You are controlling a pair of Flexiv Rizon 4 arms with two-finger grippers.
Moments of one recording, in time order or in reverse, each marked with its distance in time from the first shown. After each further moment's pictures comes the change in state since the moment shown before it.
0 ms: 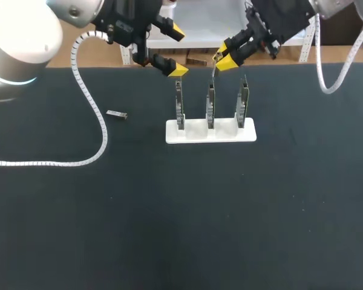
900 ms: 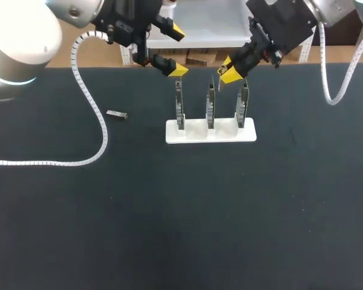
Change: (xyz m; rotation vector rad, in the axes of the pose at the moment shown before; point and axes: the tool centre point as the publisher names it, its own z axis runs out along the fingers) left arm 0.000 0.000 0.000 0.000 0.000 0.000; right arm 0.017 0.020 0.005 -0.037 0.044 0.112
